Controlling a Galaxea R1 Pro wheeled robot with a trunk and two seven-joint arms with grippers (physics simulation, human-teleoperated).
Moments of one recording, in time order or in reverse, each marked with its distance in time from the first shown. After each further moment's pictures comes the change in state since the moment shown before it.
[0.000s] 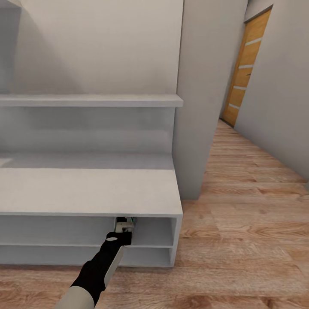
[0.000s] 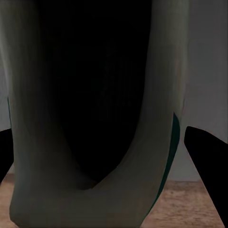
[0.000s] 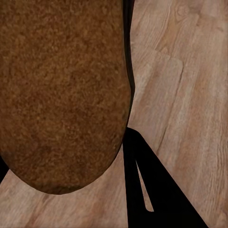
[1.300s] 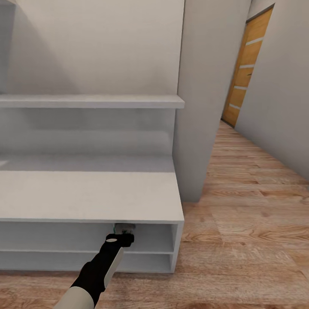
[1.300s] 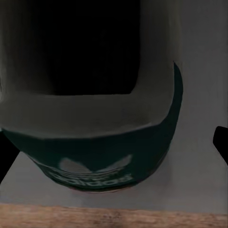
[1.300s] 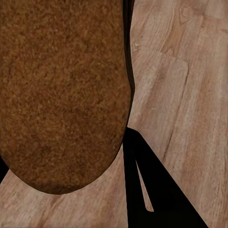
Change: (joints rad) left arm 0.000 0.002 0.002 0.019 -0.003 0.002 0.002; right arm 0.000 0.000 0.000 0.000 0.000 0.000 -0.001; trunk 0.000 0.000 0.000
